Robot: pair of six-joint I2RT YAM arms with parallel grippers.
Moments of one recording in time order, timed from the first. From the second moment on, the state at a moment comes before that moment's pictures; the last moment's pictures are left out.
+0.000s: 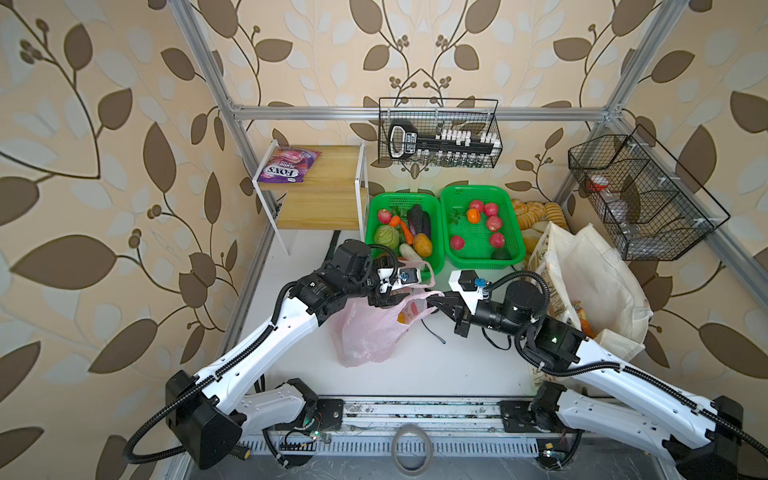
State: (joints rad) left arm -0.60 1.15 1.07 -0.50 0.37 0.83; right arm 0.84 0.89 0.73 0.04 -0.28 -0.02
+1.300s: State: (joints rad) left arm -0.61 0.69 1.15 -0.66 -0.10 -0.22; right arm 0.71 1.00 1.05 -0.06 -0.34 0.03
